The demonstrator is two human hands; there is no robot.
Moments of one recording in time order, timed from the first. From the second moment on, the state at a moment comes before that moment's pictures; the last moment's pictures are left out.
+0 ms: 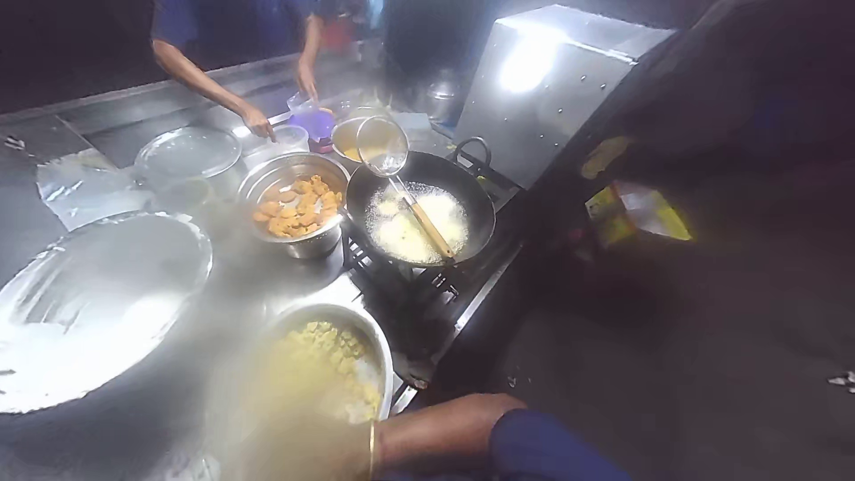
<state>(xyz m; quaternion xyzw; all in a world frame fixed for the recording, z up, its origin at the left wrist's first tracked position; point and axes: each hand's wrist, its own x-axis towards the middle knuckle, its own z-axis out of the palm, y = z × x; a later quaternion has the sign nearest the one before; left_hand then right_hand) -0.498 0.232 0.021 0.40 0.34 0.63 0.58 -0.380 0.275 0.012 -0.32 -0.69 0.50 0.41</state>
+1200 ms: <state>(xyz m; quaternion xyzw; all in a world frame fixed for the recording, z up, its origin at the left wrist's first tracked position) -0.572 0.232 -0.050 0.20 0.49 0.72 0.45 -0.121 0.325 0.099 -0.59 -0.76 0.15 0.24</state>
